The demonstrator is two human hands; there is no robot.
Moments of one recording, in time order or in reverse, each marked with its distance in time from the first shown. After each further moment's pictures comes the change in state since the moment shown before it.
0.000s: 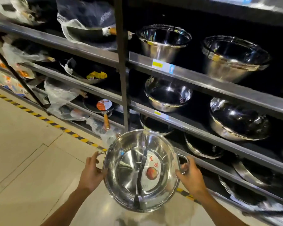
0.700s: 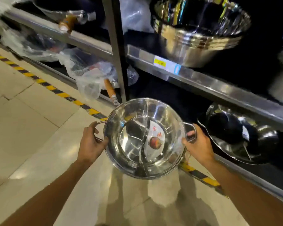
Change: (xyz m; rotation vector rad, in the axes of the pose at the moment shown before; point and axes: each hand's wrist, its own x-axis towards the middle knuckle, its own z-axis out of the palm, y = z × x) left_hand 0.187 -0.326 0.394 -0.062 0.198 -0.028; right_hand 0.287 0.335 0.362 -0.041 -0.014 -0.142
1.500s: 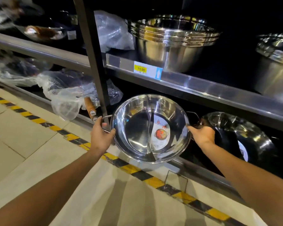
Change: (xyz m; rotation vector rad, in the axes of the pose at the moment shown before) left_hand 0.098 0.036 0.124 -0.233 0.135 0.068; right_hand 0.120 0.039 -0.007 0.272 0.342 0.288
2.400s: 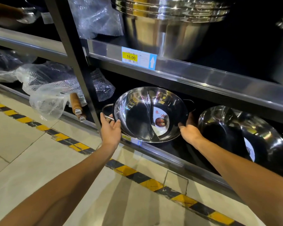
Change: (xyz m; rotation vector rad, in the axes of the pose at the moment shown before) left_hand 0.027 -0.002 0.090 -0.521 -0.068 -0.242; right_hand 0.025 0.001 0.047 -0.164 -0.326 -0.046
